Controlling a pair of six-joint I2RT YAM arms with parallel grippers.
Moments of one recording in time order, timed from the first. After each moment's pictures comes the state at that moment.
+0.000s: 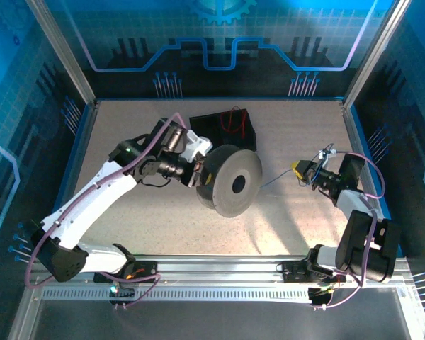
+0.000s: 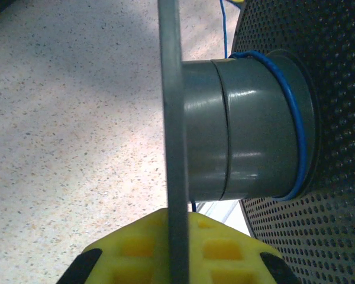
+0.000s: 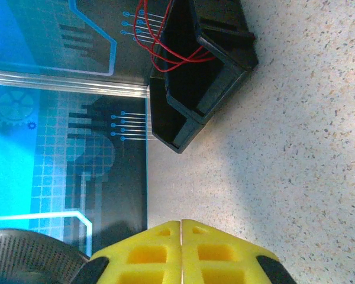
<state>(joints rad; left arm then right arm) -0.63 1.32 1.42 -1.01 0.45 -0.21 -0.36 1.30 0.54 0.10 -1.10 0.76</state>
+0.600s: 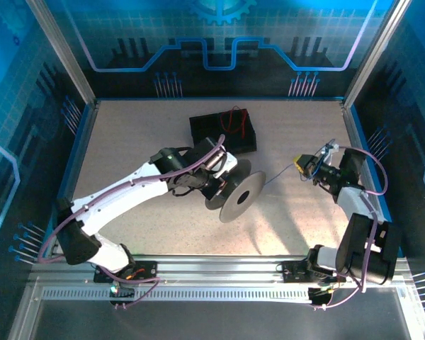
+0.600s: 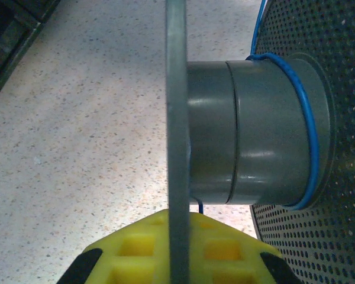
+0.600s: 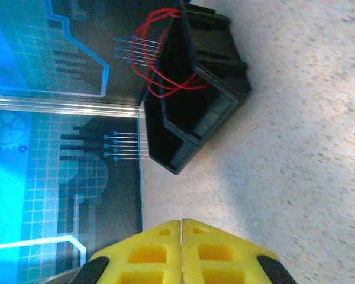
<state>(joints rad) -0.88 1.51 1.47 -1.03 0.00 -0.16 -0.31 1.27 0.61 0.08 -0.98 0.84</state>
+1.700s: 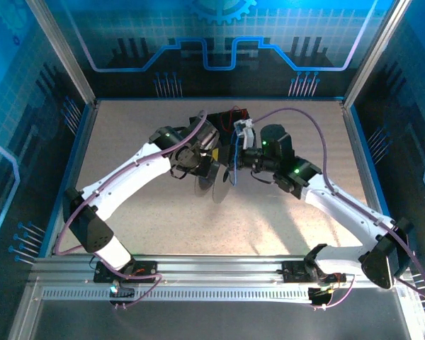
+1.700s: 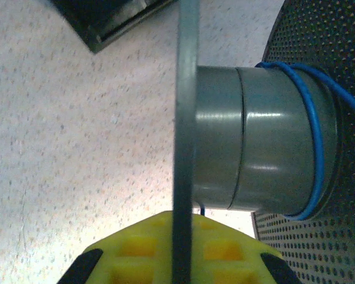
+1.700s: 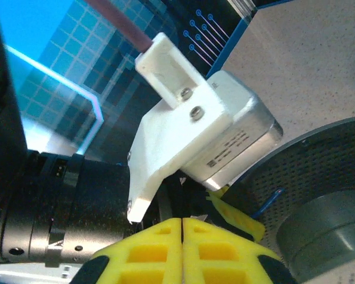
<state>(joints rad) -0.70 1.61 1.62 -1.20 -0.08 -0.43 0.68 1.25 1.07 -0.12 -0.43 0.67</state>
